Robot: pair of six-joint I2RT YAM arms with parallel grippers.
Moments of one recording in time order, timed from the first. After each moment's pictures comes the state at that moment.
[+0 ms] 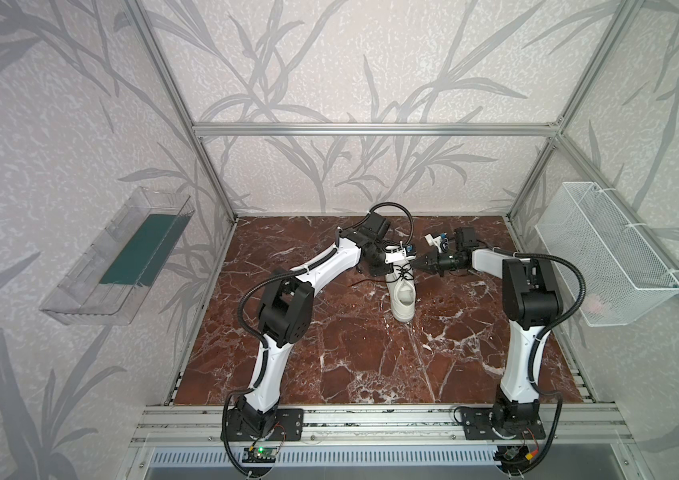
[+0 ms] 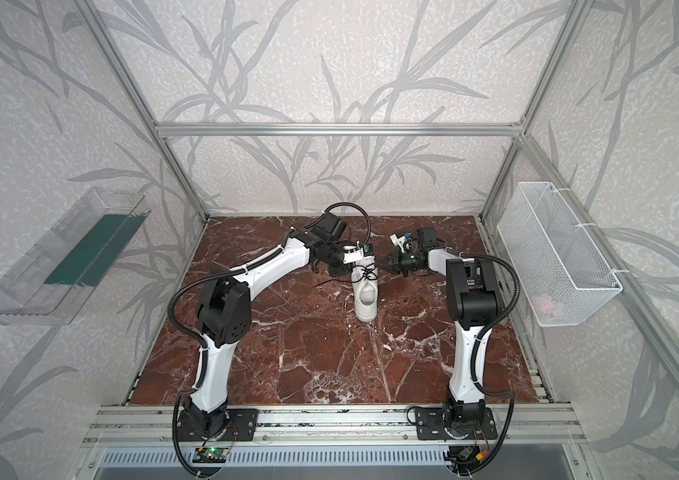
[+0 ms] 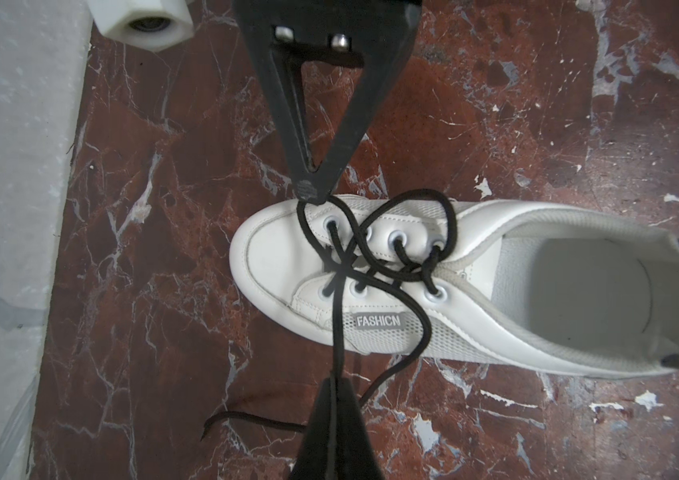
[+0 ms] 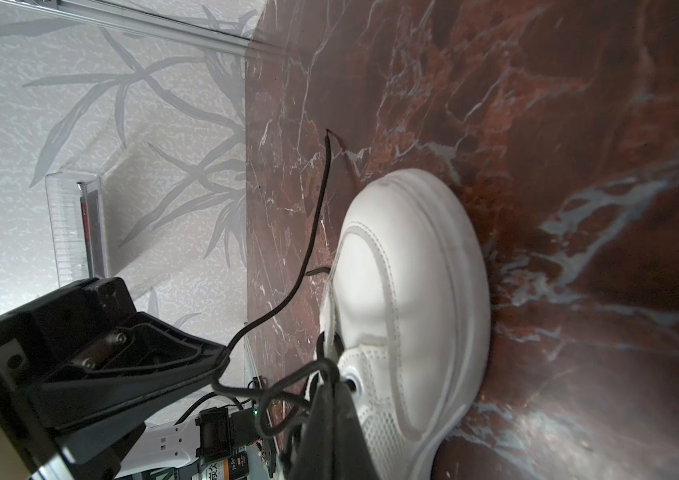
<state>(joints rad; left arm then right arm) -0.61 2.14 1.86 -0.70 0.26 0.86 0.07 2.13 1.38 -0.24 -1.09 0.44</state>
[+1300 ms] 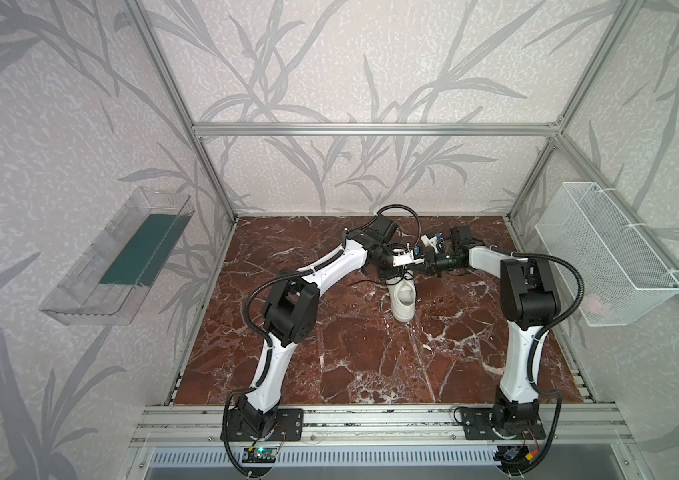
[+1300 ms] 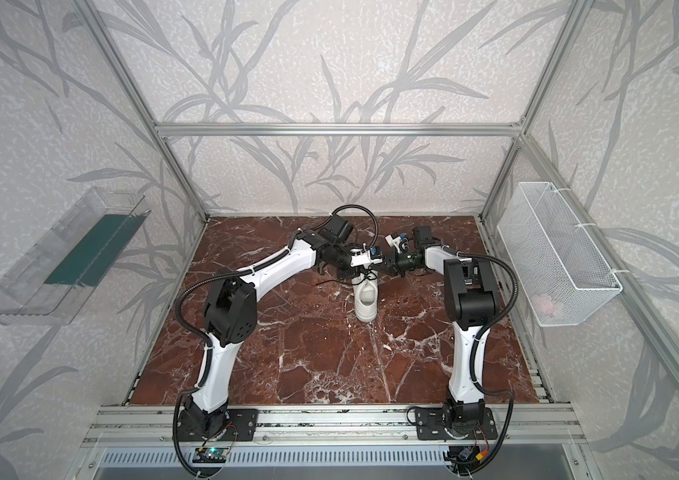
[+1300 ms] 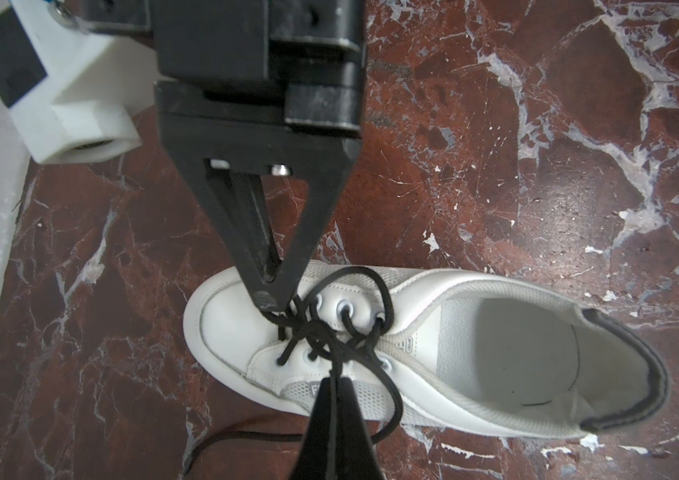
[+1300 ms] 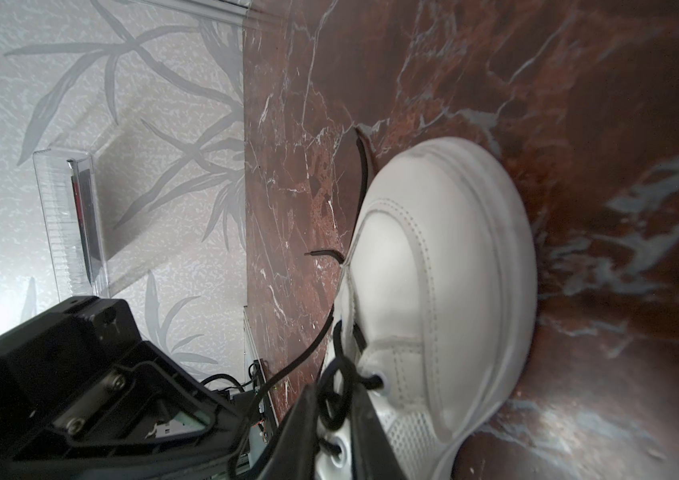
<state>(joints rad) -0.64 2.18 1.90 -0.72 0.36 0.84 0.09 2.13 1.42 -0.35 -1.09 0.39</state>
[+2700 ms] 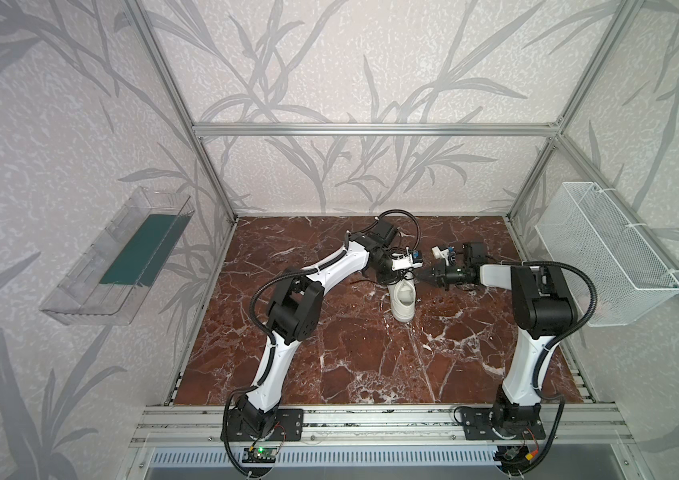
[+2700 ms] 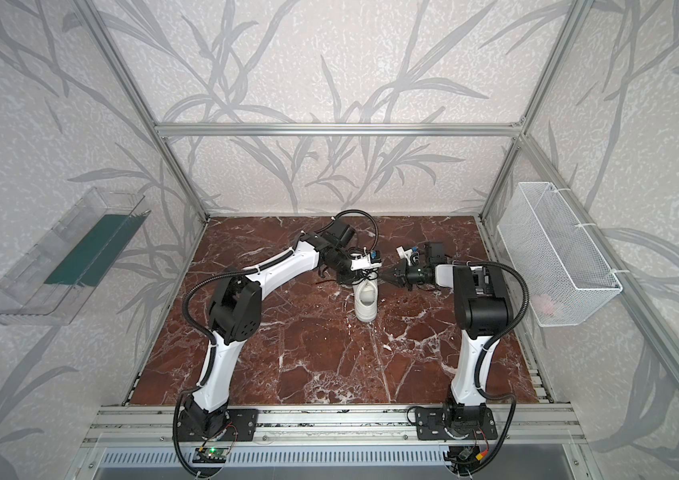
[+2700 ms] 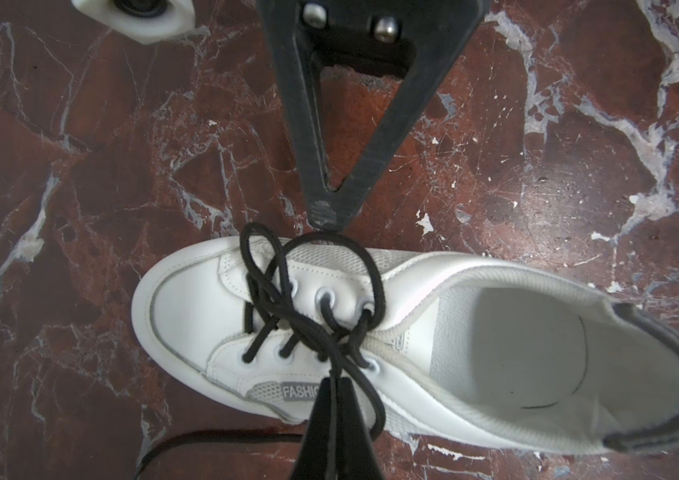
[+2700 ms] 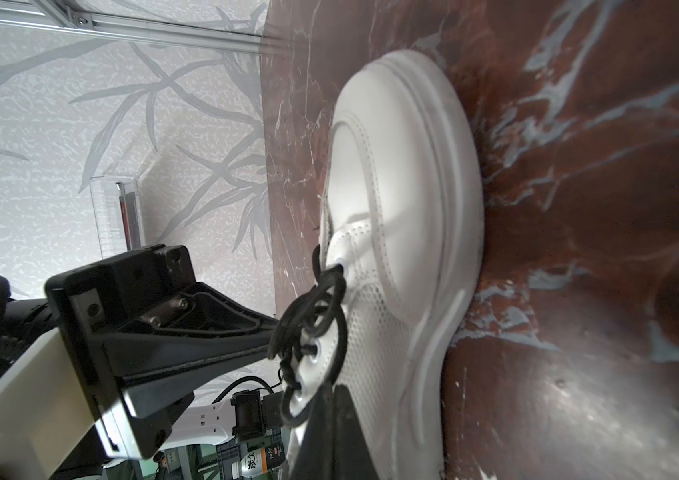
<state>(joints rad) -0.64 2.22 1.90 -0.74 0.35 0.81 0.03 2.02 1.11 -0.03 -1.17 0.58</state>
